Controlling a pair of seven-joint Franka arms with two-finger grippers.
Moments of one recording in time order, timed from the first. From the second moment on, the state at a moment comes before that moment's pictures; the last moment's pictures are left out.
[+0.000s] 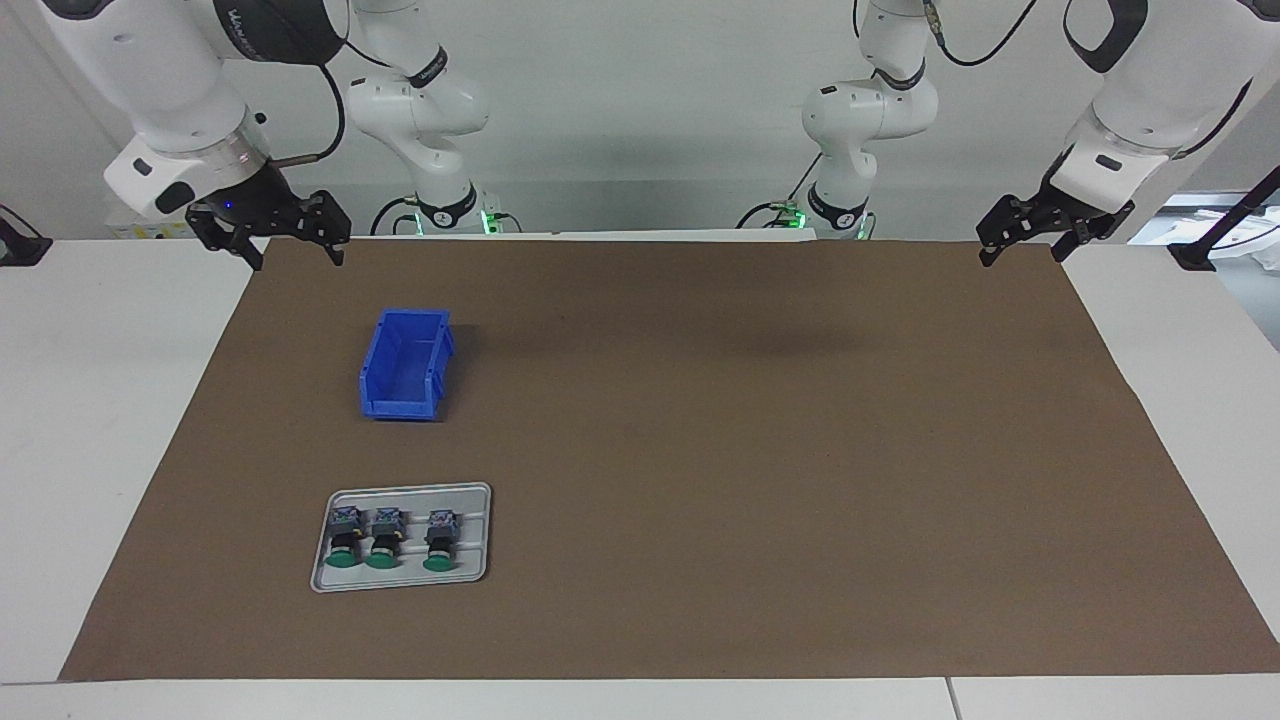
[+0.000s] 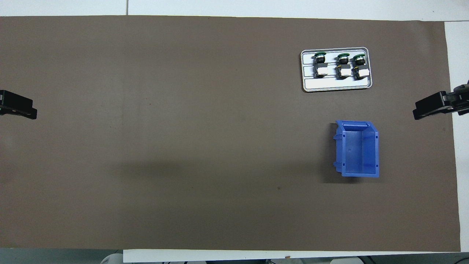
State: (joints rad) left arm 0.02 -0.06 -0.10 -1.61 0.02 1.46 -0.02; right arm 0.03 -0.01 -0.06 -1.56 -0.03 1.42 -0.10
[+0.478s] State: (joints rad) left arm 0.02 -0.07 -0.10 -1.61 0.02 1.46 -0.02; right arm 0.03 -0.01 -0.06 -1.56 -0.03 1.42 -0.10
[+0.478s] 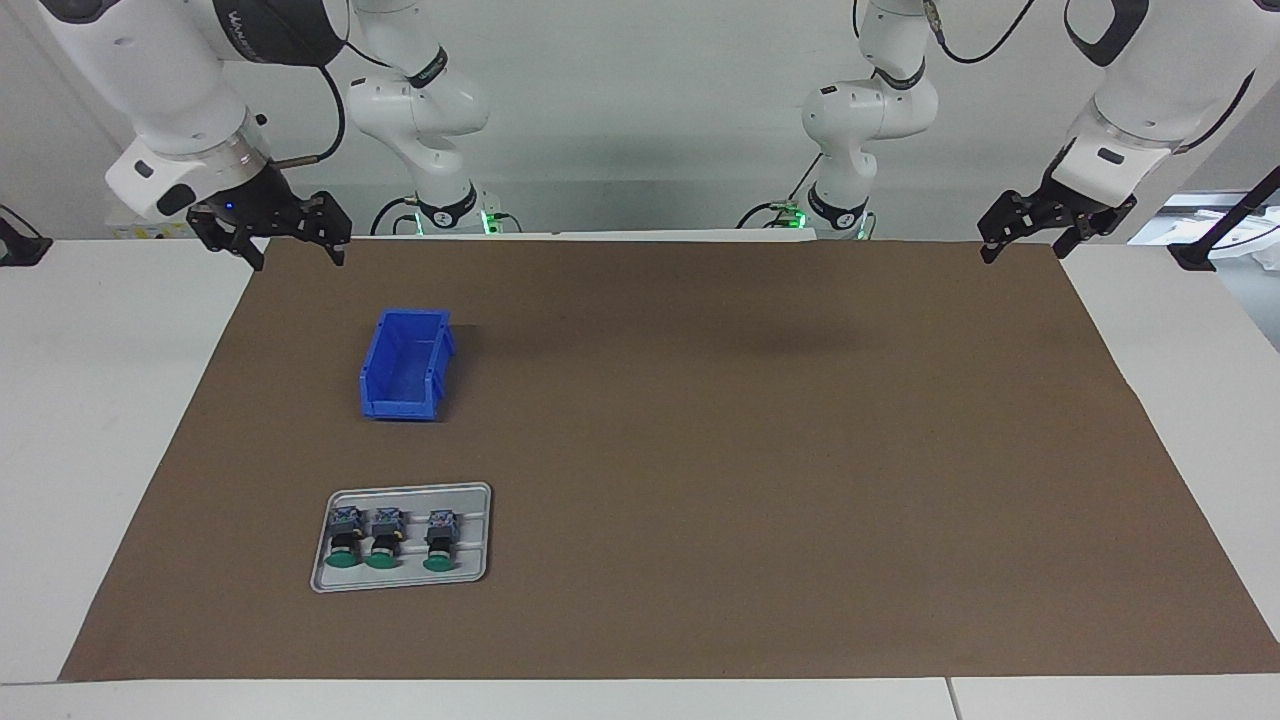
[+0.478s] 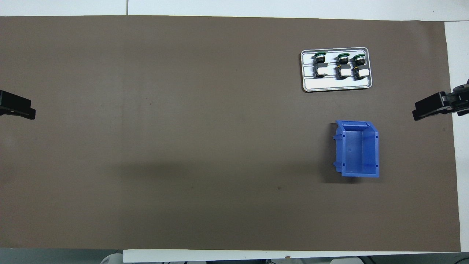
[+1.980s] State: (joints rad) left arm 0.02 -0.07 -0.10 -1.62 0.02 1.46 -0.02; right arm 0.16 0.56 -0.03 -1.49 -0.01 2.08 0.10
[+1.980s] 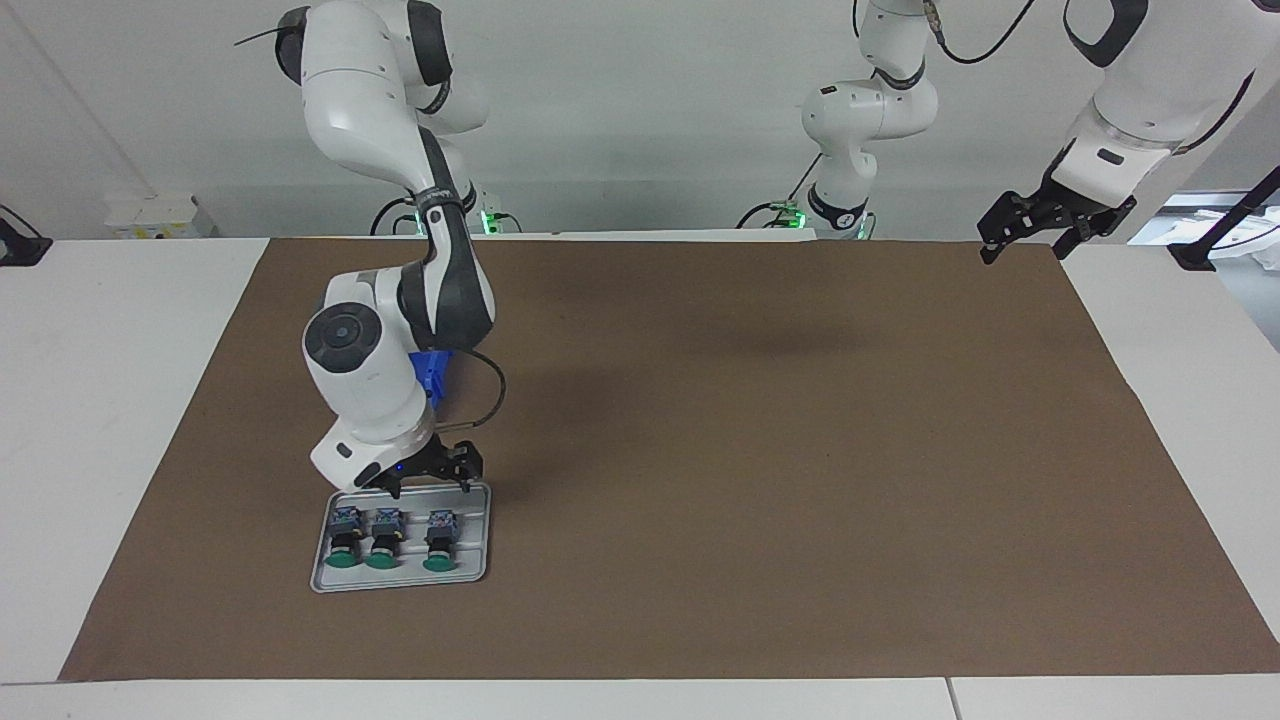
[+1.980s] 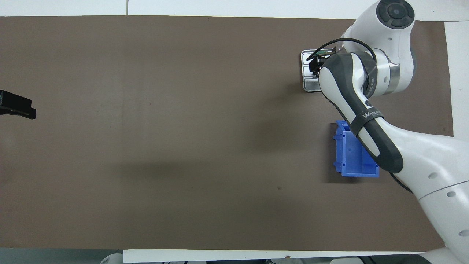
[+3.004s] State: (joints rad) left arm 0.02 -0.07 -0.10 -1.63 0.02 1.47 -0.02; right arm 0.16 0.66 -0.03 -1.48 -0.01 2.21 0.12
